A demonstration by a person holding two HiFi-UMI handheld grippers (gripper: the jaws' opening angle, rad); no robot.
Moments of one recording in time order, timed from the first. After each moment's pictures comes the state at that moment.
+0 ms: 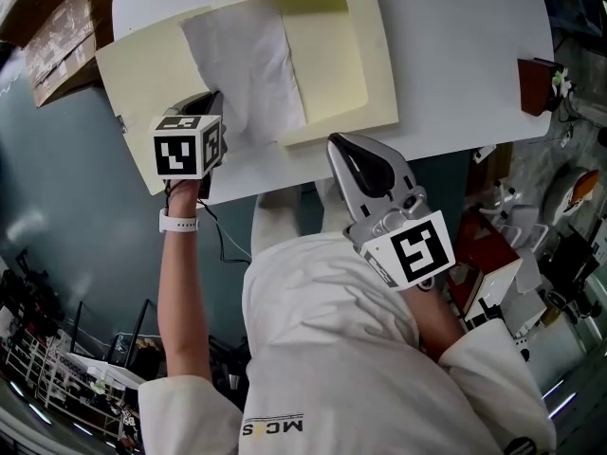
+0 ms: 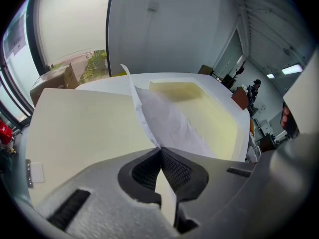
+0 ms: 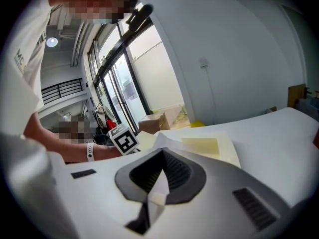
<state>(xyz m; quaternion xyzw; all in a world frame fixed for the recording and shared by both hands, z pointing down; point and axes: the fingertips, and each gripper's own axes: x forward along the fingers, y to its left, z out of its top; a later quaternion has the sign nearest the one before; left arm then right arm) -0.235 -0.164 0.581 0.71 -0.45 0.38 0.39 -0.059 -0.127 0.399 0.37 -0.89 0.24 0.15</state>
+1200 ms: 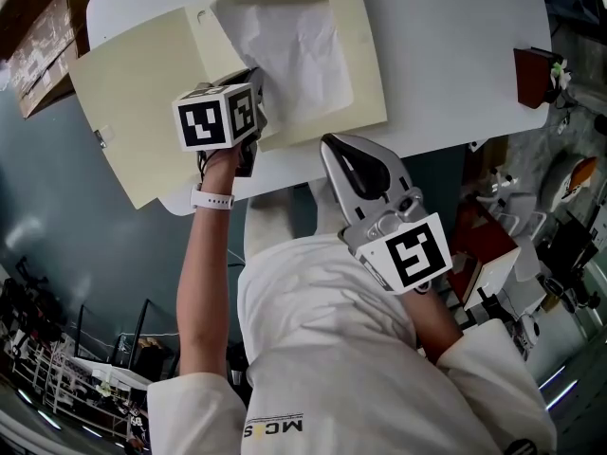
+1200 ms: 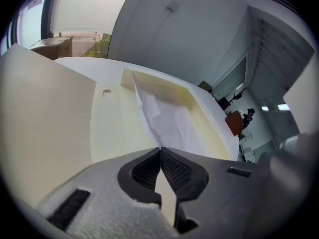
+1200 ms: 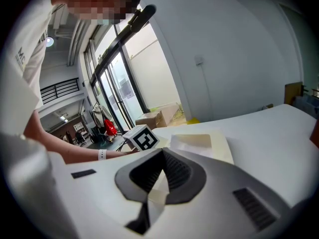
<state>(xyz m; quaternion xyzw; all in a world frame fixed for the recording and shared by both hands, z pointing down) -0.128 -0.203 0.611 0.71 -0.44 0.26 0.49 -0.039 -0.134 0.416 0.38 -0.88 0.25 0.16</state>
